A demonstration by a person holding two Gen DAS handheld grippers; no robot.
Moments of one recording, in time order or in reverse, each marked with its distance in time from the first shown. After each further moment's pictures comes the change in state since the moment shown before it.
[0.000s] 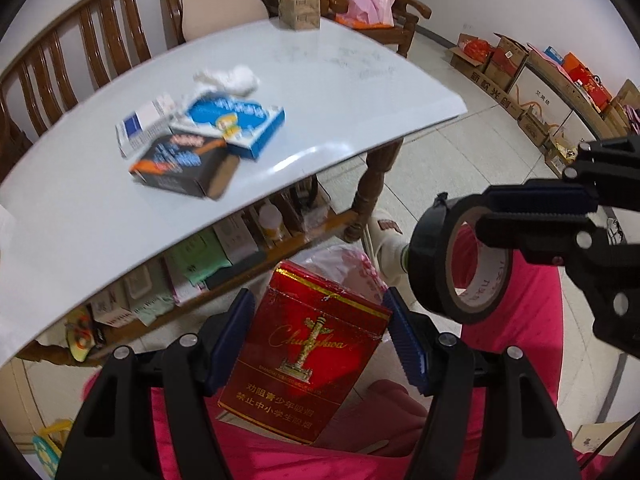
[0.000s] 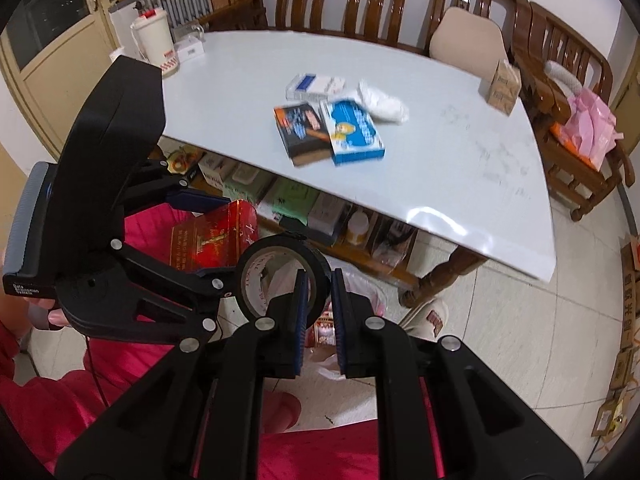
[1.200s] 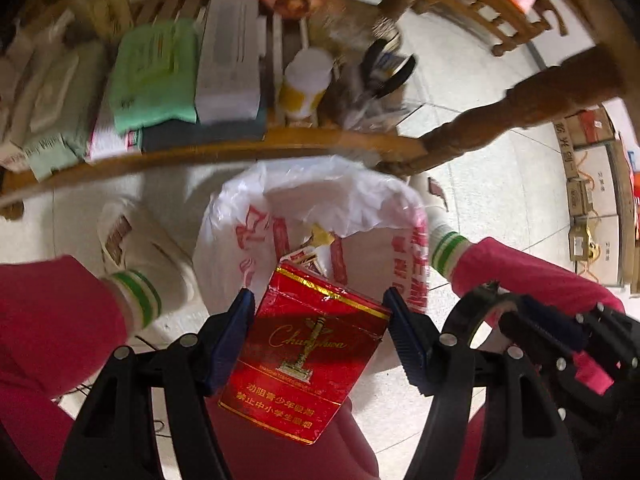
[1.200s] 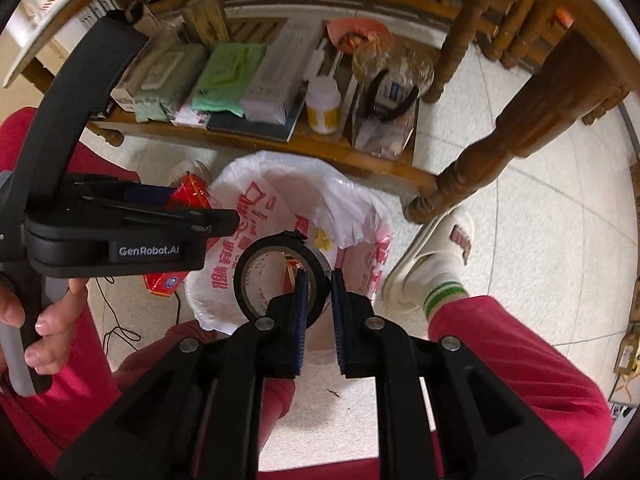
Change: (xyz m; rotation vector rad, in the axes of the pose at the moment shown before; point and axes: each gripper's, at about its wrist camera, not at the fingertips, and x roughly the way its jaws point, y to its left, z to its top) left arm 0.237 0.062 -0.046 -0.499 0.310 -0.114; right arm 0.221 -0.051 -0.076 0.164 0.294 -0.052
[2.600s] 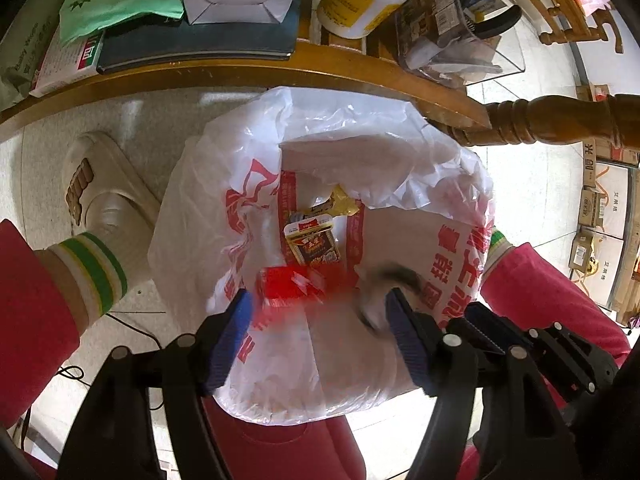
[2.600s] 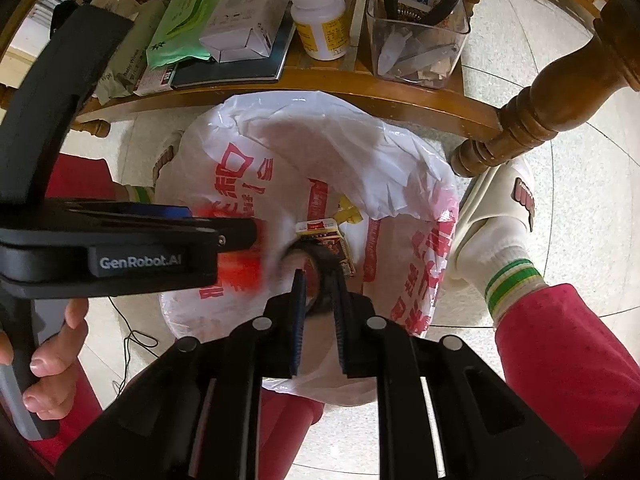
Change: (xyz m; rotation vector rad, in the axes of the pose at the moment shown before) left arm 0.092 0.025 0.023 -0.132 0.226 -0.019; right arm 0.109 -0.006 0.017 0.093 0.168 0.111
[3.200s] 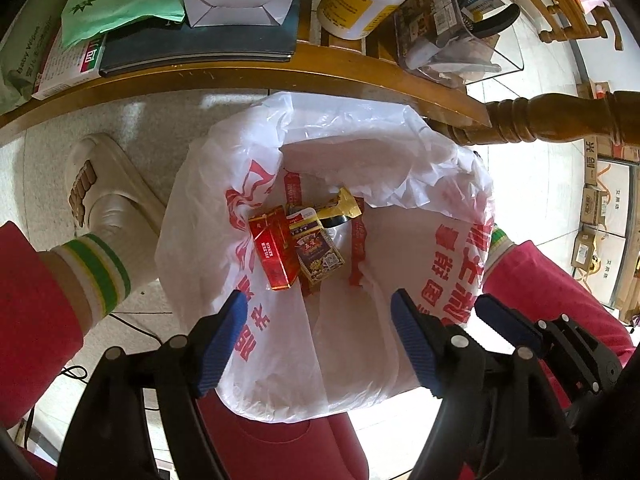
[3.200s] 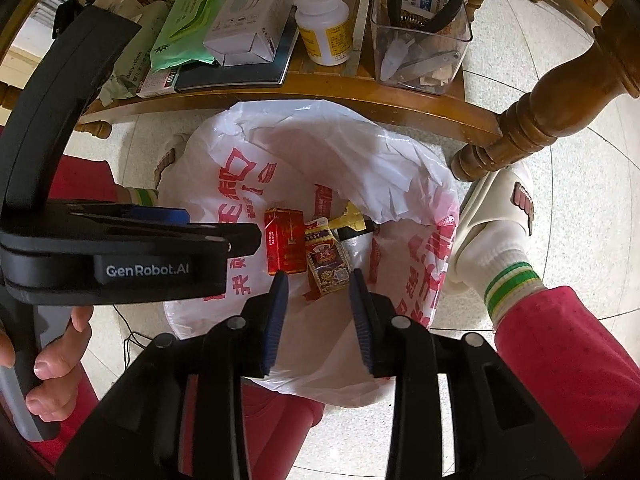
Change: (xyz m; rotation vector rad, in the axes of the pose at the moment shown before) left arm -0.002 -0.002 -0.002 0.012 -0.004 0.008; right arm -0.003 0.002 0.002 -0.007 -0.013 -0.003
